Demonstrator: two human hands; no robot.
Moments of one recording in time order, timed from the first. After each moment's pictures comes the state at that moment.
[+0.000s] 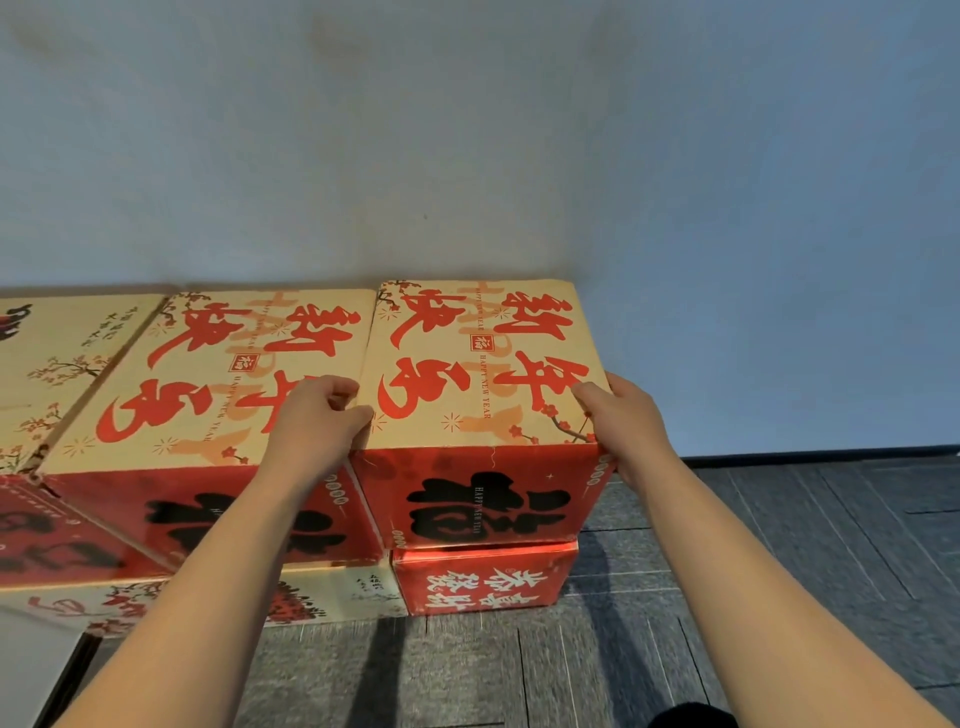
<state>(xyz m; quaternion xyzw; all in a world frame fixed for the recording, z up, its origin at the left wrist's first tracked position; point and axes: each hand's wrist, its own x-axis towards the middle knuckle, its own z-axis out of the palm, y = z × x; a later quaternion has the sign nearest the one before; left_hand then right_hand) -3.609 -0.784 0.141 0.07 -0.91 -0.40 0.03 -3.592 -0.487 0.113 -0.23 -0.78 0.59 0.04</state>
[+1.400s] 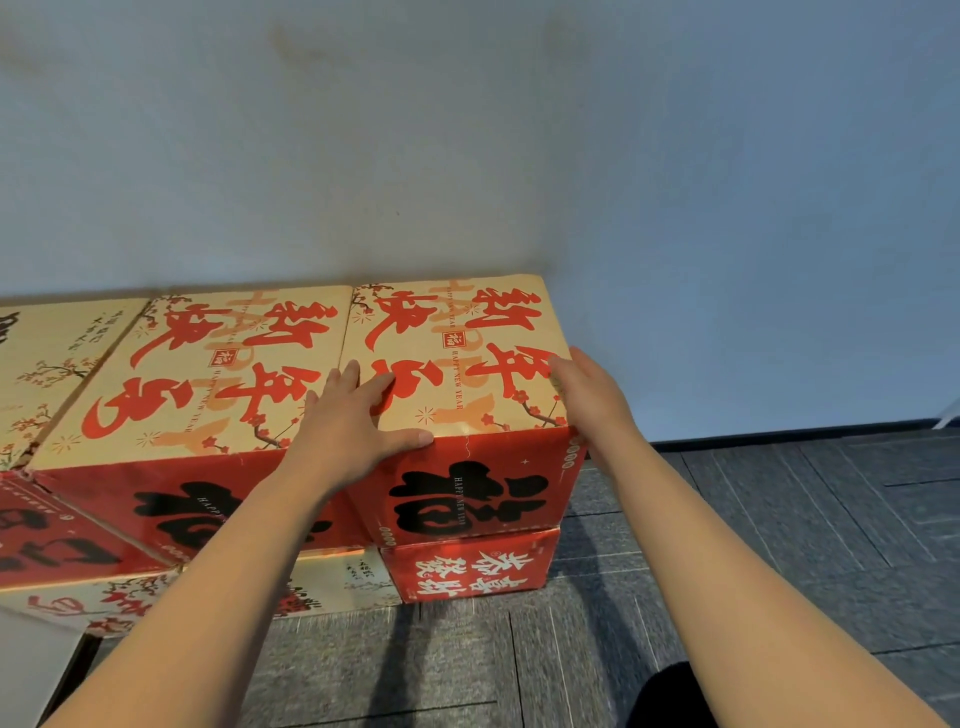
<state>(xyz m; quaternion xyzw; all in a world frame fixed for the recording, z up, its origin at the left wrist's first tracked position) -3.602 -0.753 0.128 -0.07 -0.98 -0.16 -0.05 -3.580 -0.485 0.118 -0.18 -0.79 0.59 0.02</state>
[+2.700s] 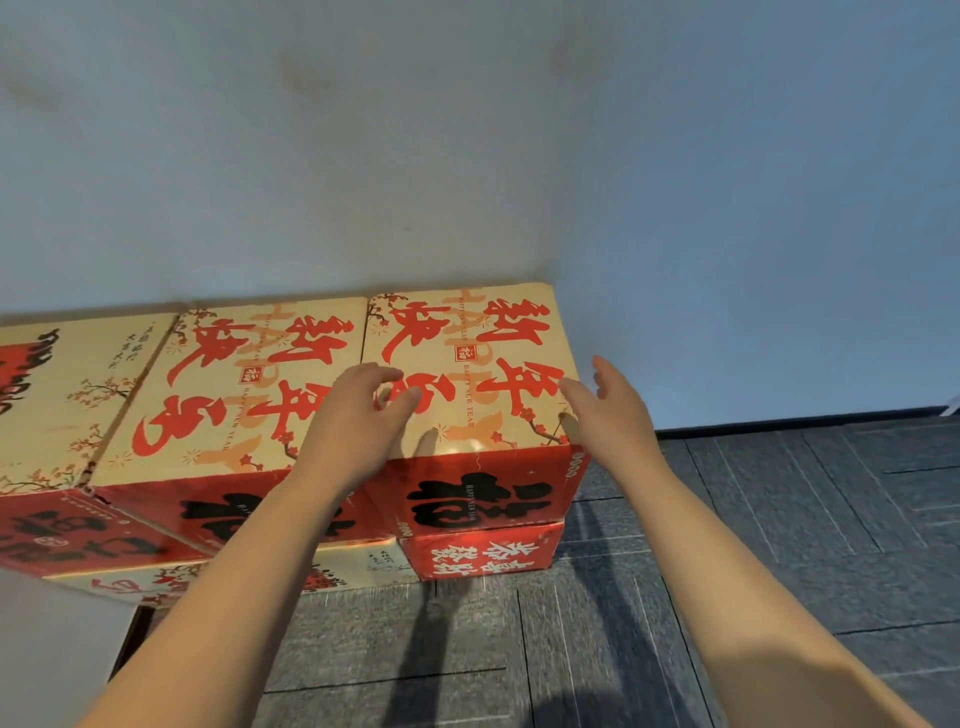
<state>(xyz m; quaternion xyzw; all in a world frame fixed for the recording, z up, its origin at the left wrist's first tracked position) -3.576 -0.736 0.216 -0.02 -0.94 -0.33 -0.02 -3.552 -0.492 0.183 -0.24 -0.81 0.53 0.00</state>
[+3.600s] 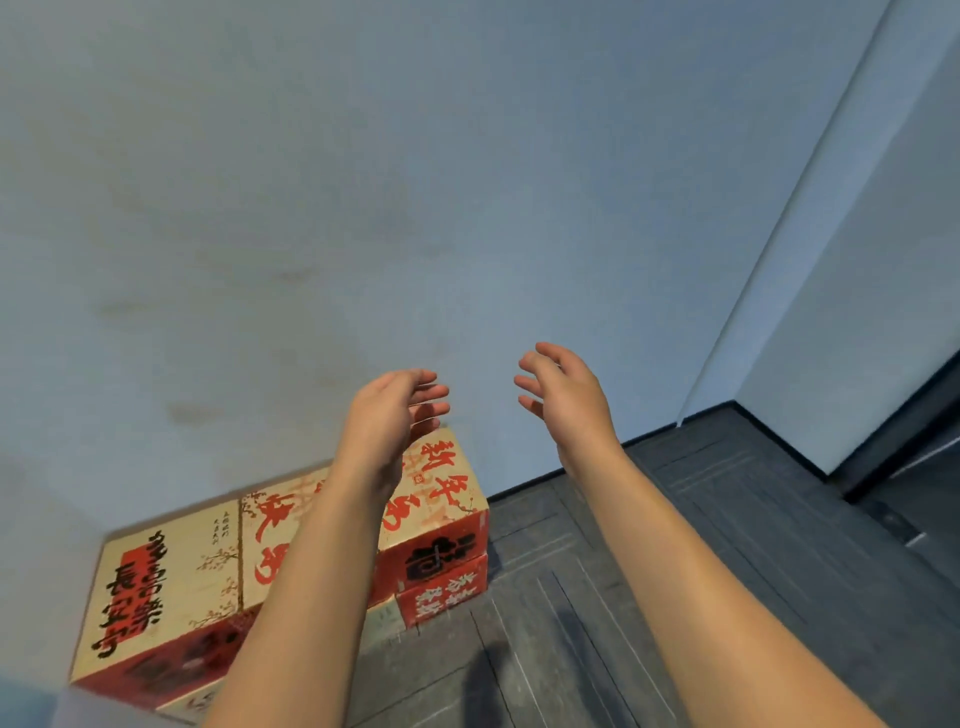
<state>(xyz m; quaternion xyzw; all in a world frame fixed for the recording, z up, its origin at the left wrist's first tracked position) -3.389 -0.746 0.757 0.00 -0.68 -0.72 -0.17 -3.322 -0.581 0.750 -0.27 -0.66 0.67 0.19</state>
